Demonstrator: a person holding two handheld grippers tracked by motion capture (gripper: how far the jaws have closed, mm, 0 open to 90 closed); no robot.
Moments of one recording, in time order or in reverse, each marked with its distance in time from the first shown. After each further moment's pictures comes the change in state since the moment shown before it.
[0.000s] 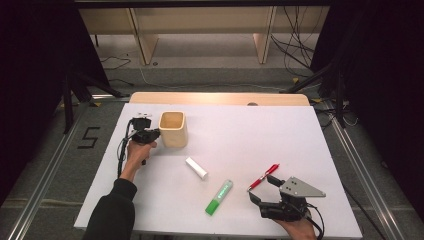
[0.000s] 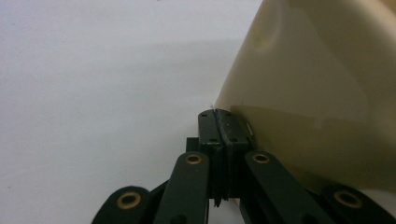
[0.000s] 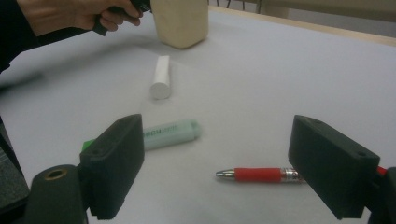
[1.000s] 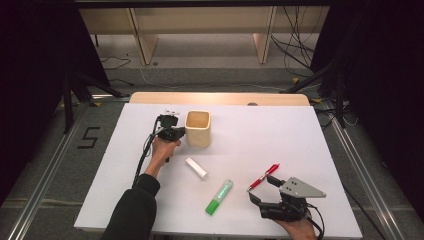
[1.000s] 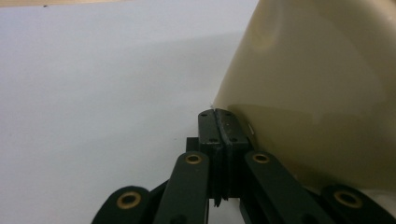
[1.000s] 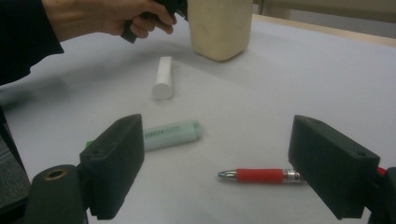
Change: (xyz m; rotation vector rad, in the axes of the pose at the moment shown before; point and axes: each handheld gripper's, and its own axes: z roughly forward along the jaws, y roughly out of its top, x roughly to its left) left arm -0.071 0.013 0.032 0.036 -0.063 0.062; right arm 0.000 0.000 -0.001 -0.003 0.008 -0.001
